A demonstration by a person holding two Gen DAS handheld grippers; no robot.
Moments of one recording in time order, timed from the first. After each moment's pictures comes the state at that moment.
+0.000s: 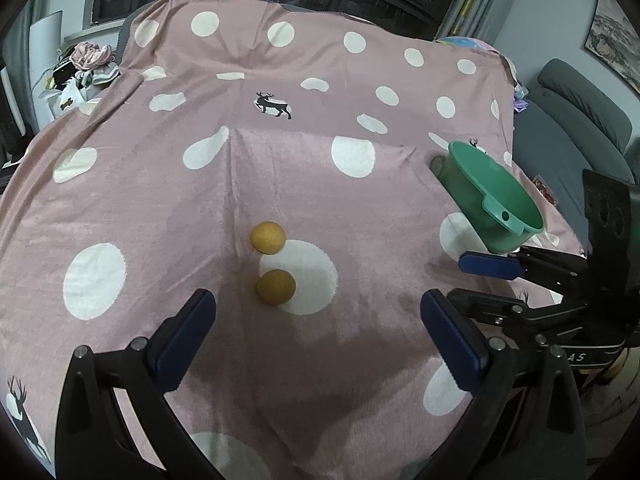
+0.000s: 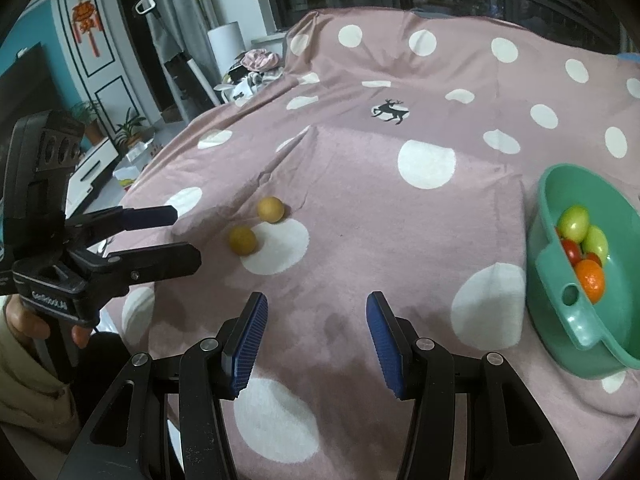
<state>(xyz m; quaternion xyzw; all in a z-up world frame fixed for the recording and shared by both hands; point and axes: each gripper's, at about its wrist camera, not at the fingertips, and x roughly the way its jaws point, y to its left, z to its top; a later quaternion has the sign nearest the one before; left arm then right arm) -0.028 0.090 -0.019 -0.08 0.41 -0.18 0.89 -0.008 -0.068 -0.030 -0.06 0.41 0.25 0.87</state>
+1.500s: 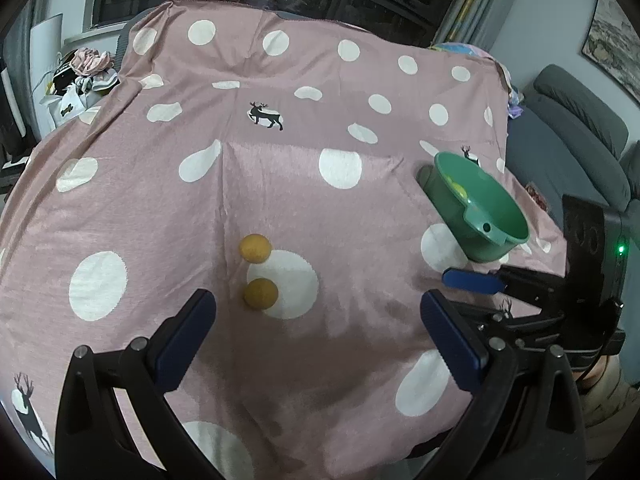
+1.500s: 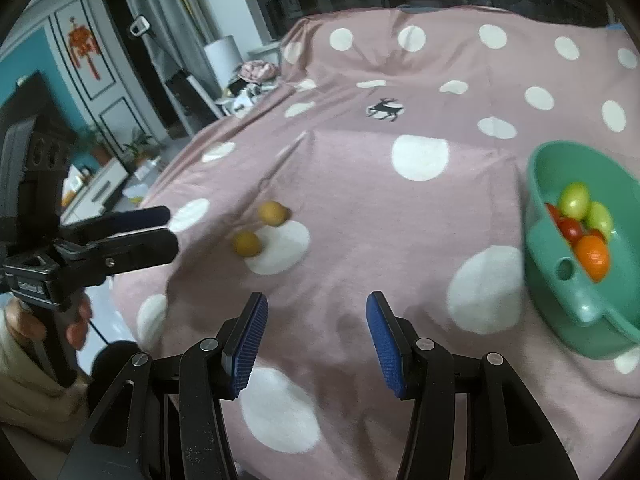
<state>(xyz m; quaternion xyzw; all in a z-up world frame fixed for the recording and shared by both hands) -0.034 0.086 0.002 -0.10 0.40 -0.18 0.89 -0.011 -0.087 -0.024 -0.01 0.41 0.27 0.87</state>
